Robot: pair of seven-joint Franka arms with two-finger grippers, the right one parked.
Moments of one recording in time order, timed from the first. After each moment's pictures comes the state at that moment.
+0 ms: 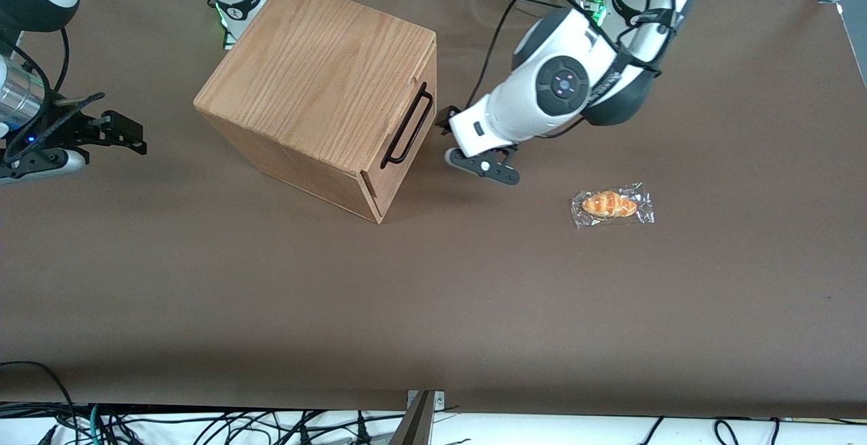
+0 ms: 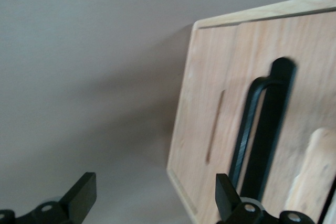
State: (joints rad) arm -0.45 0.44 -0.24 -1.51 -0.32 1.93 -0.31
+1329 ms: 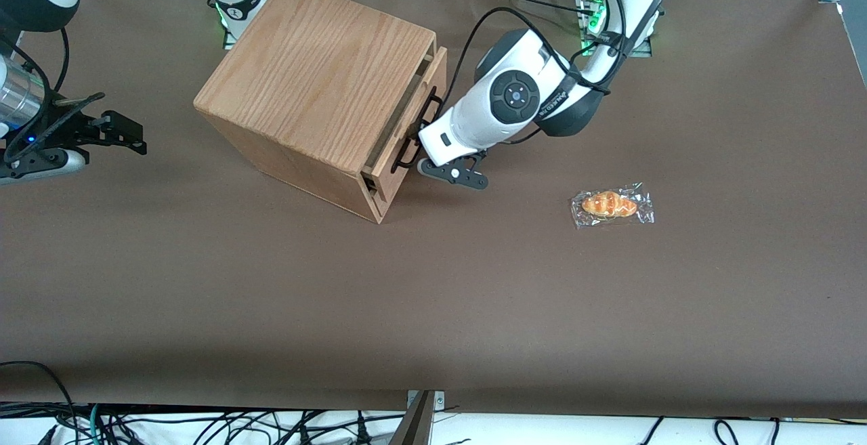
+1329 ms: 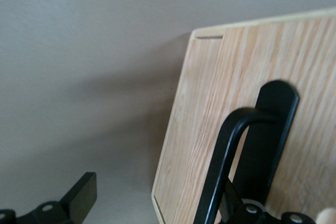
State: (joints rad) arm -0.49 0.52 -0.22 -1.51 -0.32 2.02 -0.37
